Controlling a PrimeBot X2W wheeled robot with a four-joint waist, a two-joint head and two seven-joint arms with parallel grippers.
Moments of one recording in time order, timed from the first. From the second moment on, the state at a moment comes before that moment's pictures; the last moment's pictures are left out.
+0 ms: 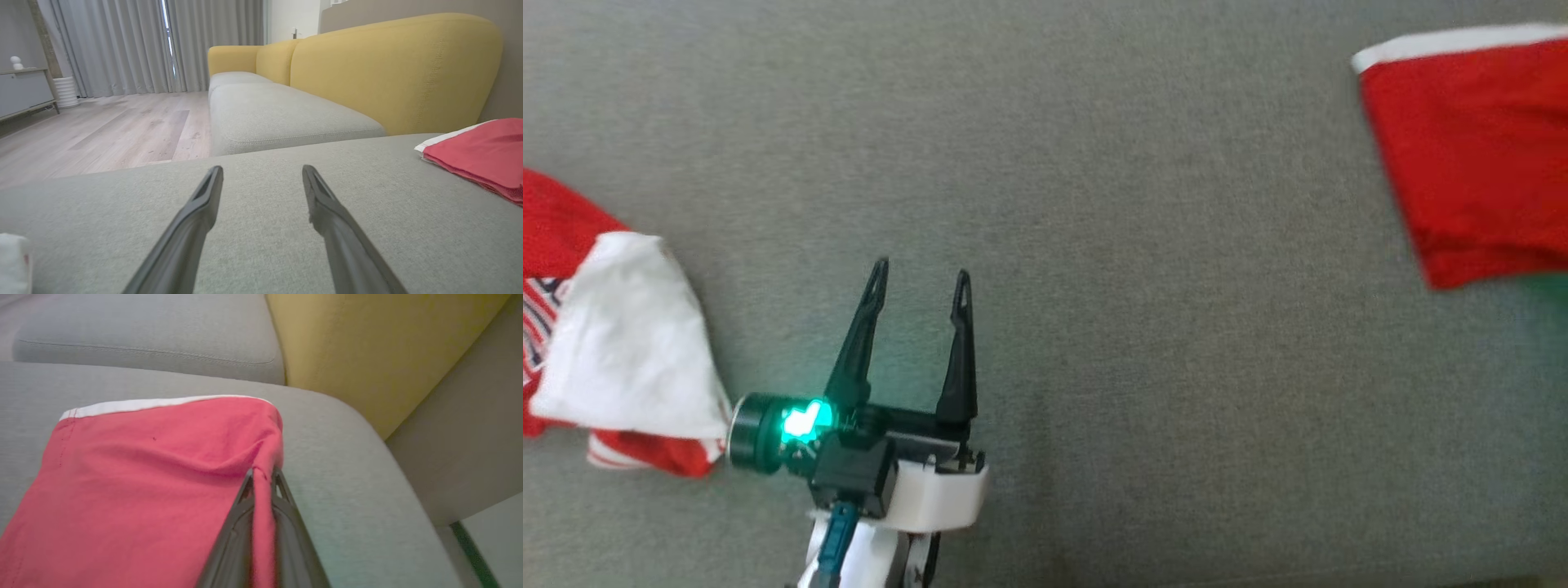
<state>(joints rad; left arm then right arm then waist) -0.12 0.05 -0.39 -0.01 -0.05 0.20 -0.26 -0.60 -0.63 0.25 0.76 0.49 0.13 -0.12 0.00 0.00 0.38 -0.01</state>
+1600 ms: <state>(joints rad) 0.13 0.05 -0.29 0.06 -0.18 0.21 -0.26 0.07 -0.11 0.04 0.23 0.25 0.13 -0.25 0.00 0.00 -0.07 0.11</state>
